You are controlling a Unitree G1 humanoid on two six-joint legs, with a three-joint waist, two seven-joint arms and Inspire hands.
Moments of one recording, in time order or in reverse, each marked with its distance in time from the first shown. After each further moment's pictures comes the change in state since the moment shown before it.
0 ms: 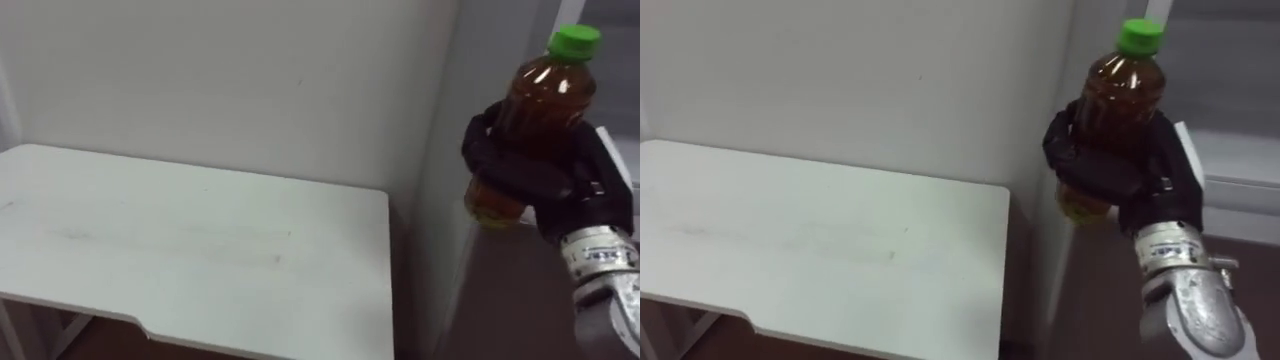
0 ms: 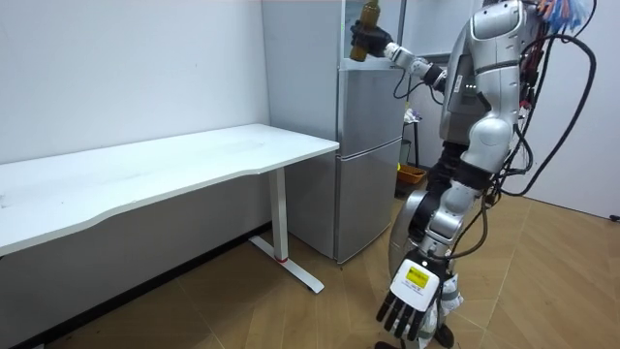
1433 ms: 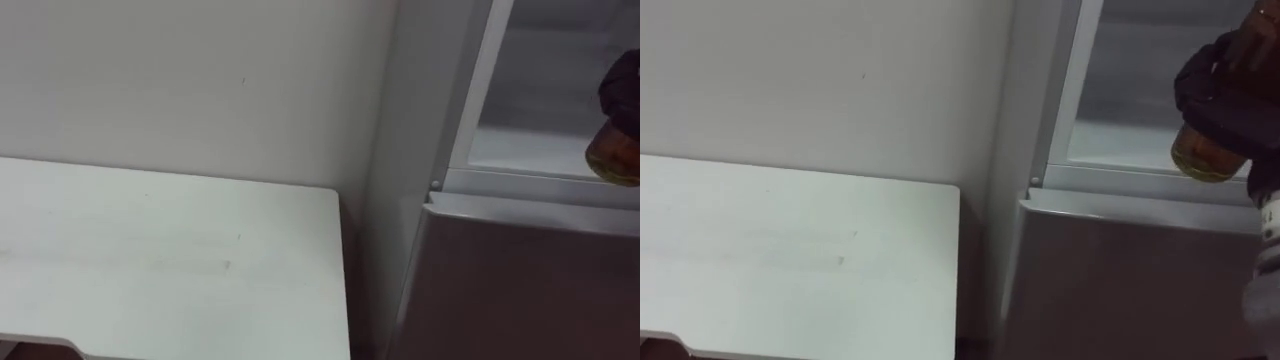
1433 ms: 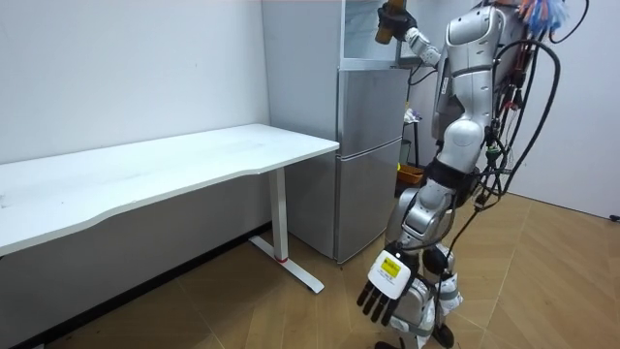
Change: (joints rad) left arm -0.008 0.024 0.035 -0.007 0.085 -0.010 -0.048; right arm 0.000 -0.128 -0.139 -0.019 0.043 -0.001 -0.127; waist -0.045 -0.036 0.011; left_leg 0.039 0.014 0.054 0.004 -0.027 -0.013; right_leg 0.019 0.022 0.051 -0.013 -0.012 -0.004
